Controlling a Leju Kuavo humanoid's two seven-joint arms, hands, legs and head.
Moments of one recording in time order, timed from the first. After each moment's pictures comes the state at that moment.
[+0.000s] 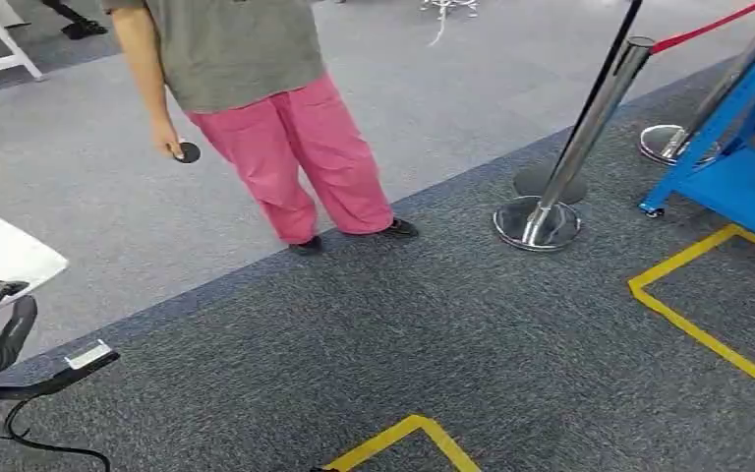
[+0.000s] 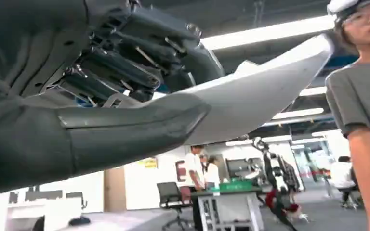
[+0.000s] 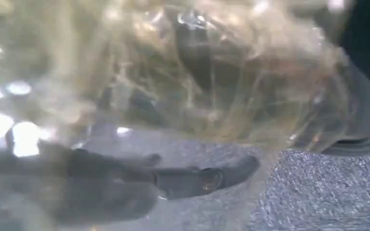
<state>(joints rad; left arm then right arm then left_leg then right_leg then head) 0.23 0.58 -0.09 -1.75 -1.05 0.55 0.07 -0.05 -0.42 1.55 -0.96 -1.34 -0.51 0.05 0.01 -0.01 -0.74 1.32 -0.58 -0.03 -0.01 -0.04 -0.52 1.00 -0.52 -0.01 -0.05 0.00</state>
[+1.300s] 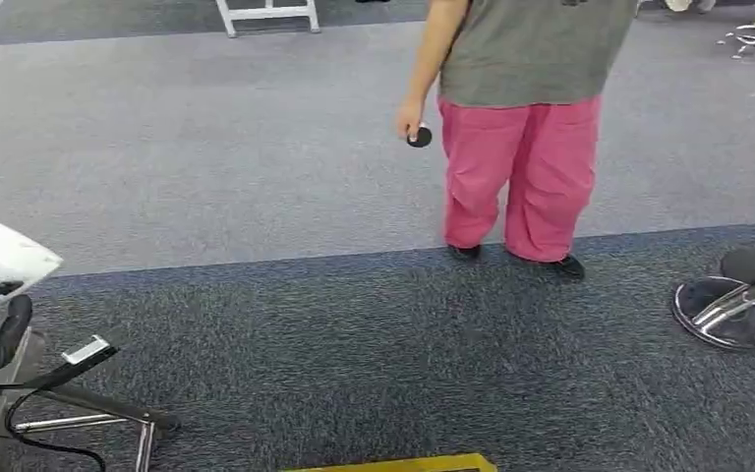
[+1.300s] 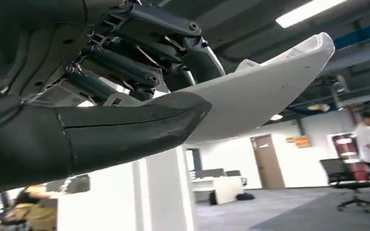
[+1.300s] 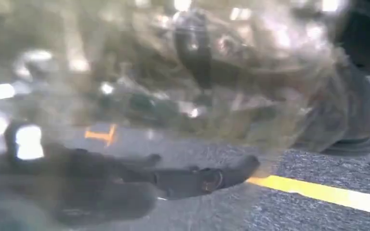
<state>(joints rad) 0.24 0.58 -0.07 -1.76 -1.07 0.53 0.11 -0.06 -0.42 1.55 -0.95 -1.32 -0.55 0.05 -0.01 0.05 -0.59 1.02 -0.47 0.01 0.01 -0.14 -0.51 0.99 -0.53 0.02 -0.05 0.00</state>
